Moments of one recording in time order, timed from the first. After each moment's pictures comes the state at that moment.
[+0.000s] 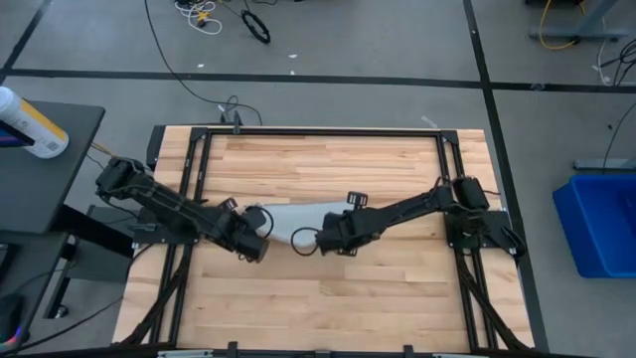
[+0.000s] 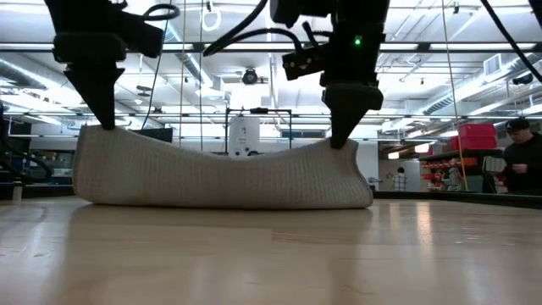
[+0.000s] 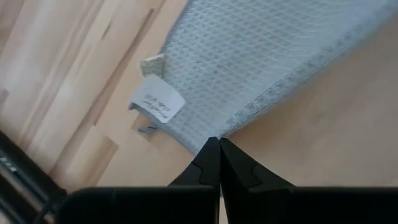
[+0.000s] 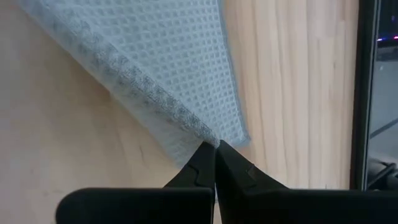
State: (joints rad) left arm -0.39 1.45 1.02 -1.14 -0.41 -0.96; right arm 0.22 2.01 1.59 -1.17 0.52 0.37
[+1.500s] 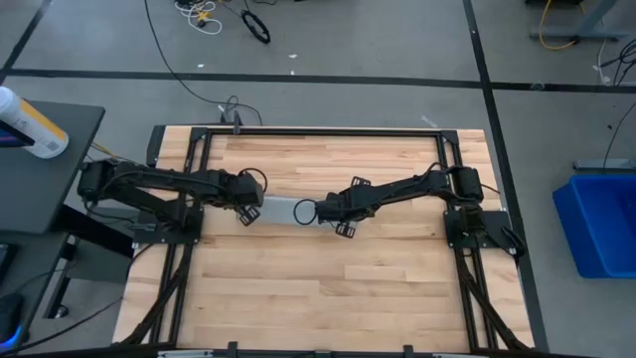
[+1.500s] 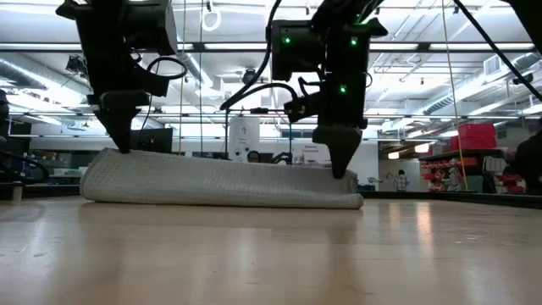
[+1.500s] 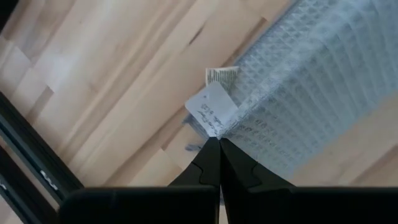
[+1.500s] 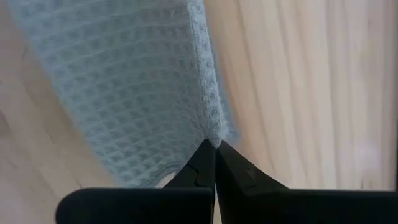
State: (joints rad) left arm 0.07 1.24 0.78 -0.96 -0.39 -0.60; right arm 0.04 2.01 1.46 -1.03 0.42 0.34
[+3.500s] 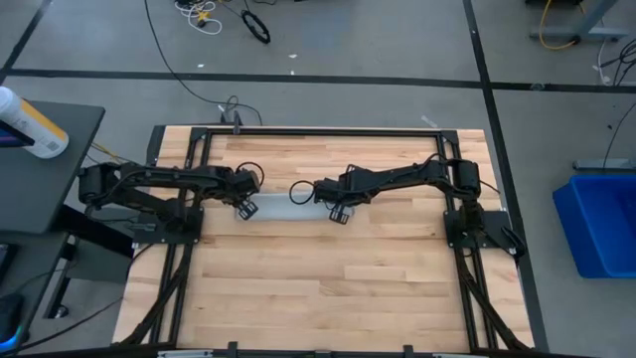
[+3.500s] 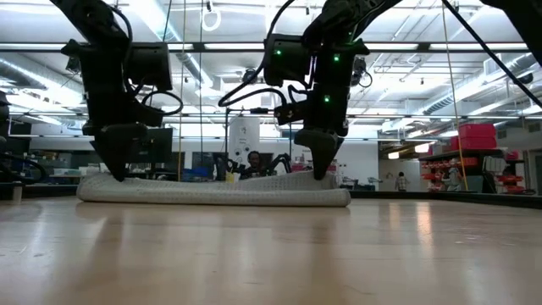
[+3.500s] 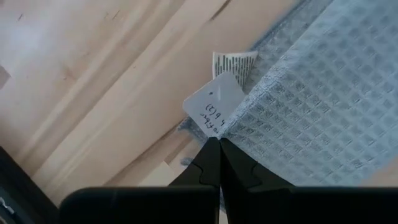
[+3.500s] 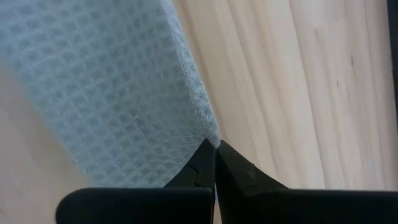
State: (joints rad) left arm 0.27 1.24 0.60 -0.73 -0.29 -0.47; right arm -0.09 2.01 1.46 -0.87 0.39 0.21
